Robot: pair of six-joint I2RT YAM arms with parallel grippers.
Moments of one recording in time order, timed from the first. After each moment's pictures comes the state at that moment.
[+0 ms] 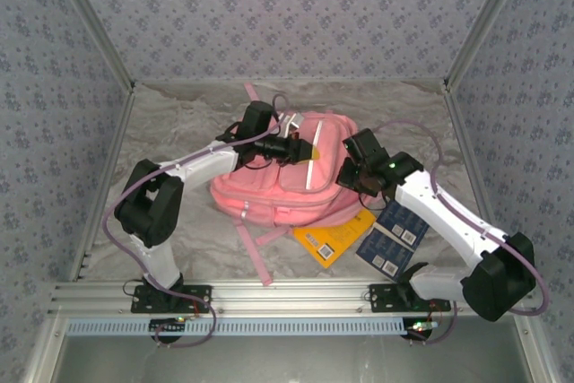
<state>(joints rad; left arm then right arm) -0.61 1.81 1.26 -0.01 0.88 -0.80 0.58 1.24 1.05 -0.84 0.11 0.86</state>
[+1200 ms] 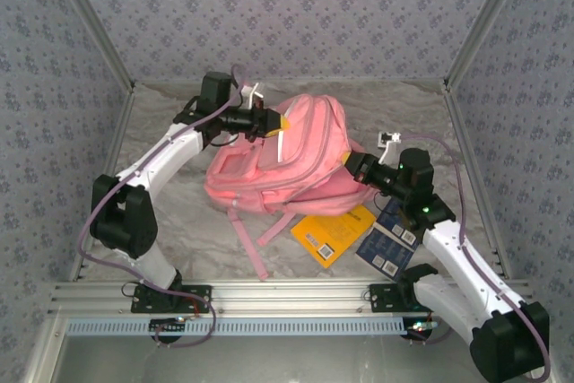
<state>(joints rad) -0.40 1.66 1.40 -0.30 0.99 -0.79 0.29 0.86 0.58 0.06 -0.50 0.83</state>
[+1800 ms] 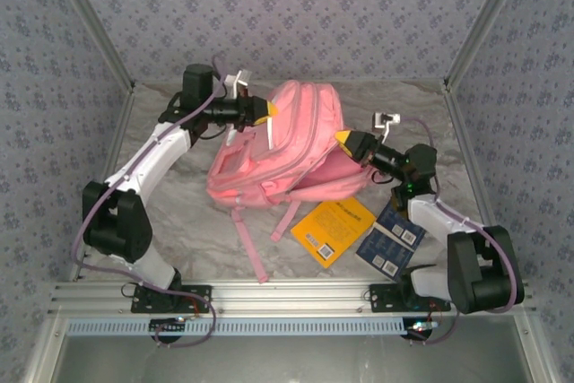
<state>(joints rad) -0.32 1.61 1.40 -0.22 1.01 -0.87 0.16 1.27 0.52 1.03 -0.91 1.41</state>
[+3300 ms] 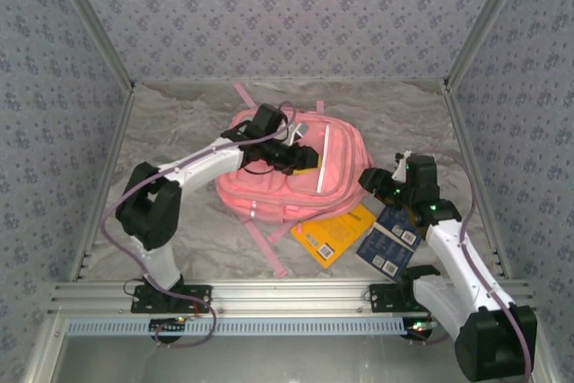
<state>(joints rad) -0.68 1.81 1.36 -0.37 0.72 -0.70 0.11 0.86 0.55 -0.37 -0.41 0.71</state>
